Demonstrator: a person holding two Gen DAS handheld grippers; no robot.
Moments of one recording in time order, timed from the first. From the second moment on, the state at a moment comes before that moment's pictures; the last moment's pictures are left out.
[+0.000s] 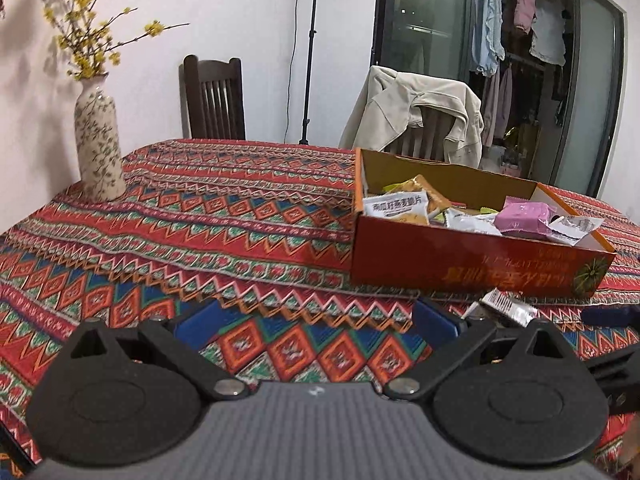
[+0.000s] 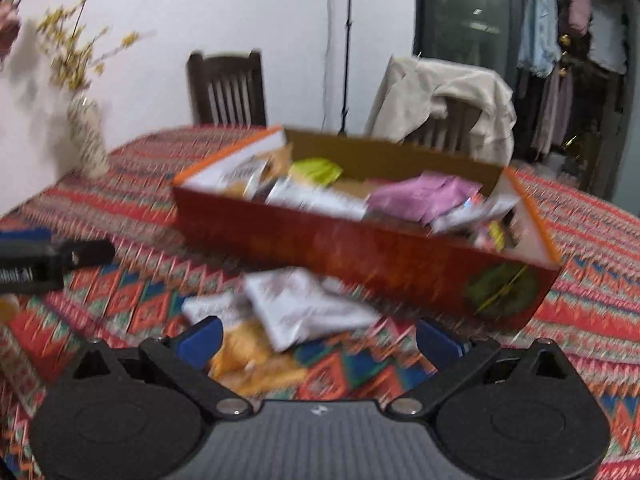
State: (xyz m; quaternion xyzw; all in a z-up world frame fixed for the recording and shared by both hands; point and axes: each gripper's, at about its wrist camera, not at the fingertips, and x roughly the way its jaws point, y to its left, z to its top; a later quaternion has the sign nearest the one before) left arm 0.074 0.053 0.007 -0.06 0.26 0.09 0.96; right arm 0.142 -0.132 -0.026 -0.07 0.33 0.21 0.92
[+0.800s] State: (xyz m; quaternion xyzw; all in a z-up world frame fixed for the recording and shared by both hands) left arm 0.040 0.073 0.007 -0.09 0.26 0.10 0.96; right arm 0.144 -0.095 -0.033 -0.06 0.35 0.23 0.91
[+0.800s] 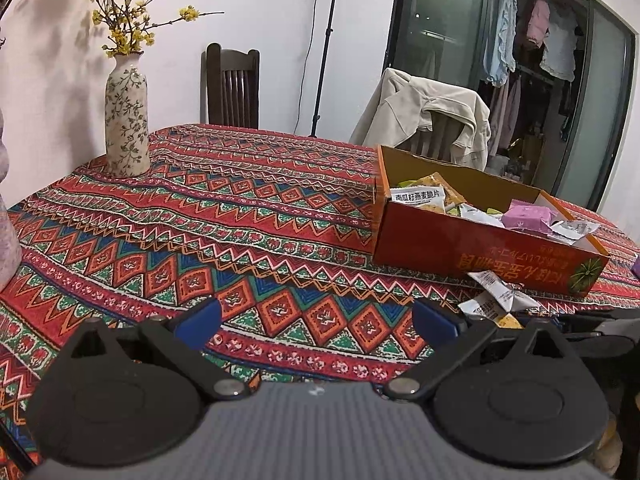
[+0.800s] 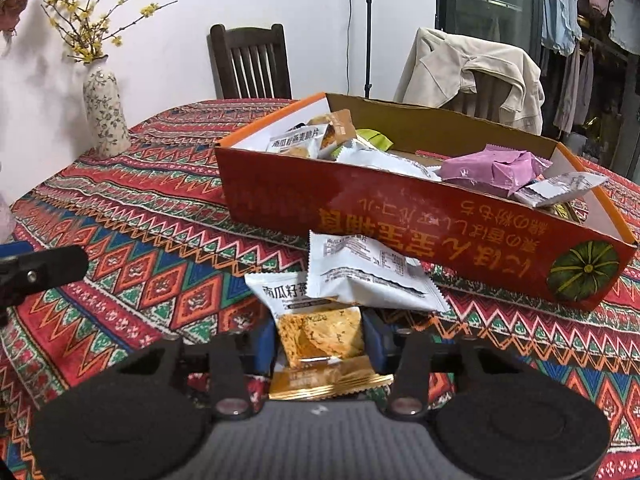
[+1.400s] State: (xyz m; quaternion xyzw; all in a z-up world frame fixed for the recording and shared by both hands) left arm 0.040 0.040 0.016 -0.10 0.28 0.12 0.95; right arm 0.090 -0.158 -0.003 -0.01 0.28 0.26 0.92
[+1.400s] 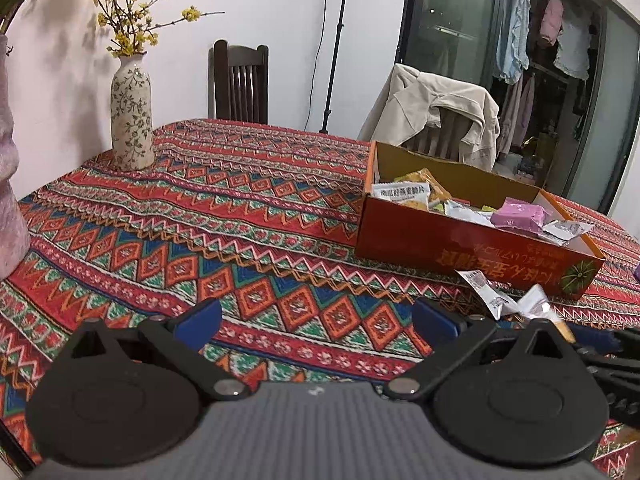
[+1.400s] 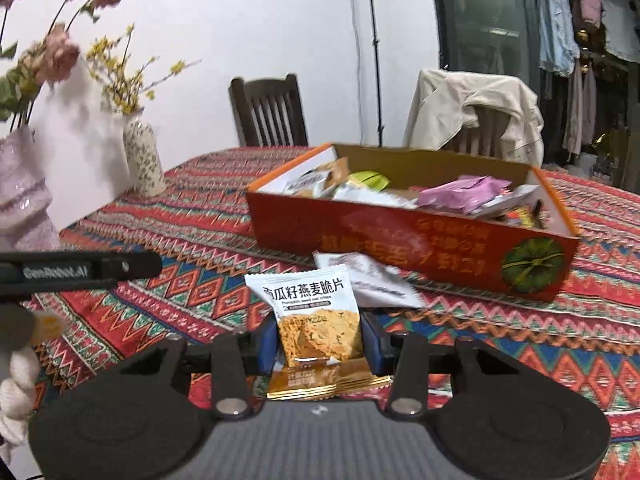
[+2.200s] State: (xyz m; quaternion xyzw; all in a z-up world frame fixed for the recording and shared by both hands) left arm 0.101 -0.037 0.014 -0.06 0.30 0.08 0.95; right arm 0.147 -0.239 -0.022 0.04 0.27 0.16 0.95
